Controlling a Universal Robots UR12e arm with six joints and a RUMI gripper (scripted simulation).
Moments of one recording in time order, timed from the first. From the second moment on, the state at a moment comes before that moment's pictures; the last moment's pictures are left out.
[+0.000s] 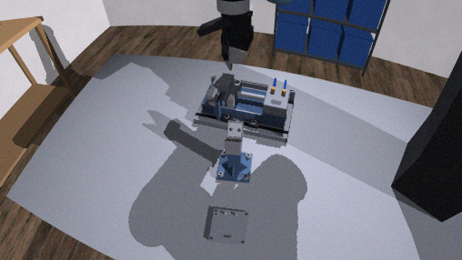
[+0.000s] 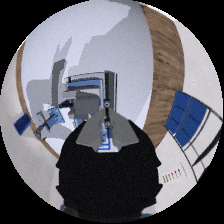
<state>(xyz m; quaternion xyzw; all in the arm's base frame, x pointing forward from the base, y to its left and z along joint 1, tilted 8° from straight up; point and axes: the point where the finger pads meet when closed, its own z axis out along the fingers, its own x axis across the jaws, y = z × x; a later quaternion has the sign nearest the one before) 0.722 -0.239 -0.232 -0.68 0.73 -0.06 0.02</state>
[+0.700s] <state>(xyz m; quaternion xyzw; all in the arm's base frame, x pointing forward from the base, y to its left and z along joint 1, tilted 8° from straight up) 0.722 -0.240 -0.234 -0.68 0.73 -0.06 0.02</state>
